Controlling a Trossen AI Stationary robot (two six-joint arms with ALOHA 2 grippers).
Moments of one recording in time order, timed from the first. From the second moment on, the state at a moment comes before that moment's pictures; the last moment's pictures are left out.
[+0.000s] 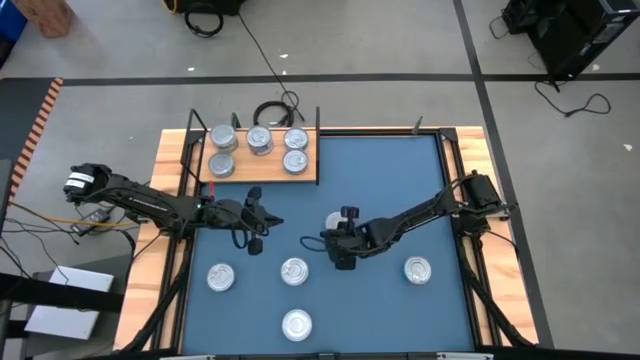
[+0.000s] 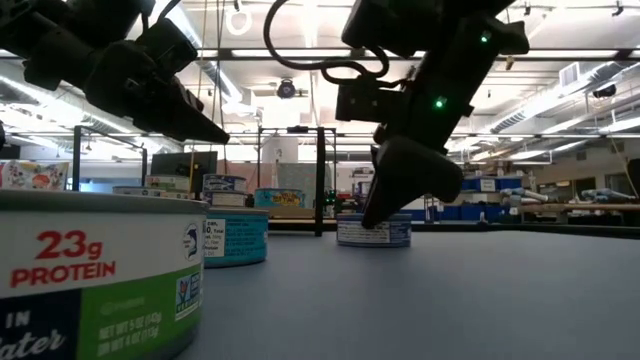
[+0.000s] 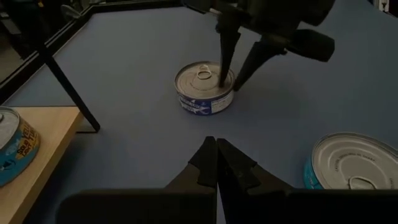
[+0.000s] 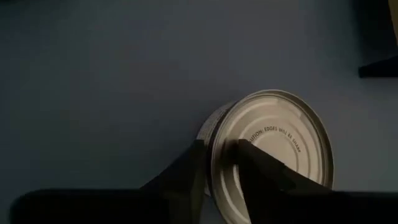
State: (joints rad) left arm -0.14 1.05 0.34 0.29 -0.22 -0.03; right arm 0.24 1.94 1.18 -0.44 0.46 0.21
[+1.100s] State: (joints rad) left arm -0.14 1.05 0.34 0.29 -0.22 -0.04; right arm 0.06 1.83 1.18 -0.15 -0.26 0.58
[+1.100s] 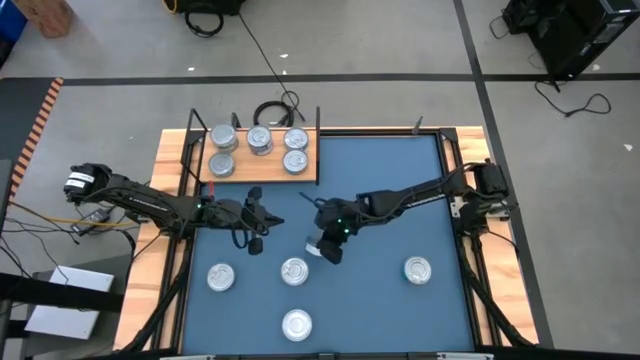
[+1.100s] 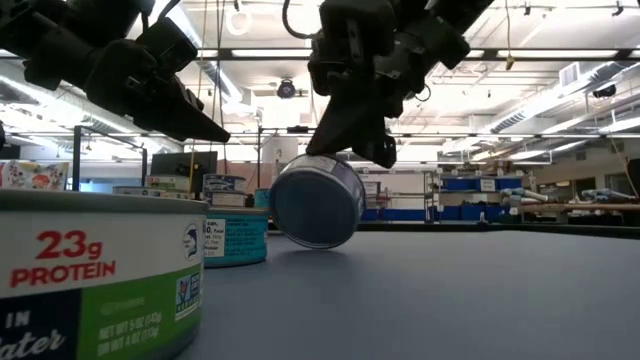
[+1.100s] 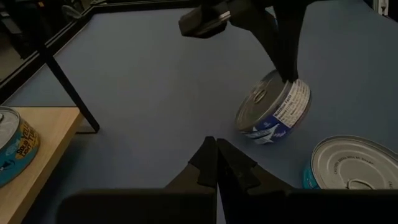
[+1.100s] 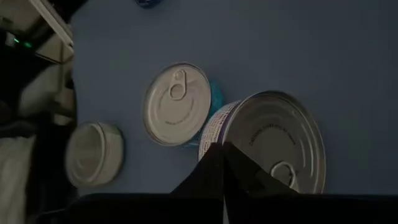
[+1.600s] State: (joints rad) left arm -0.14 1.05 0.34 0.29 -0.22 -0.05; right arm 0.01 1.83 1.18 -0.20 -0.33 0.62
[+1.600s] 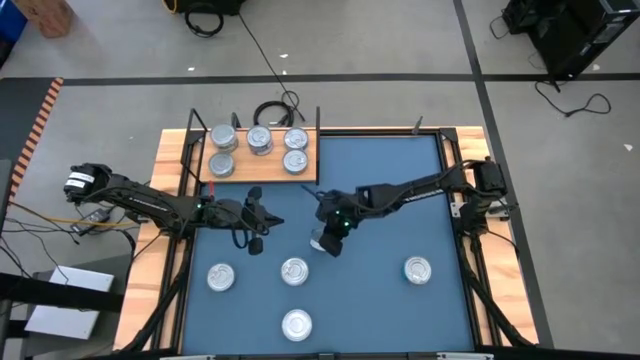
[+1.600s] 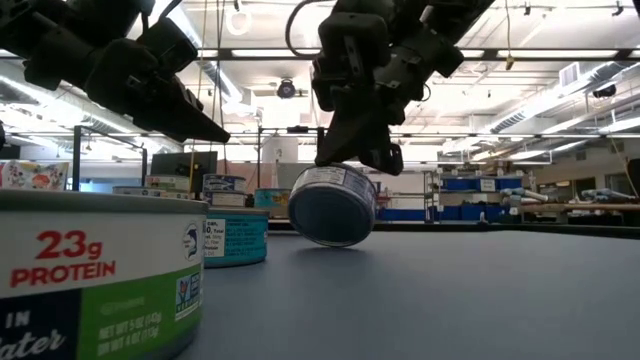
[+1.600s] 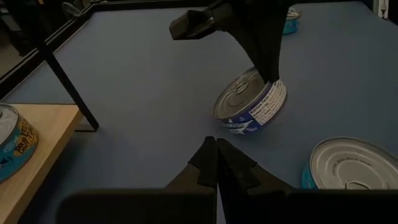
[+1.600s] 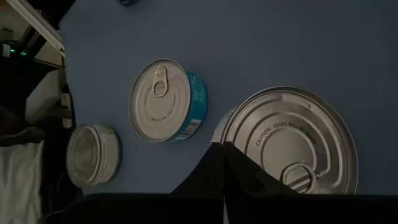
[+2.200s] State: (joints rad) left arm -0.20 1.23 0.34 0.50 -0.13 0.06; right arm -0.02 1.83 1.18 -0.19 -0.39 0.60
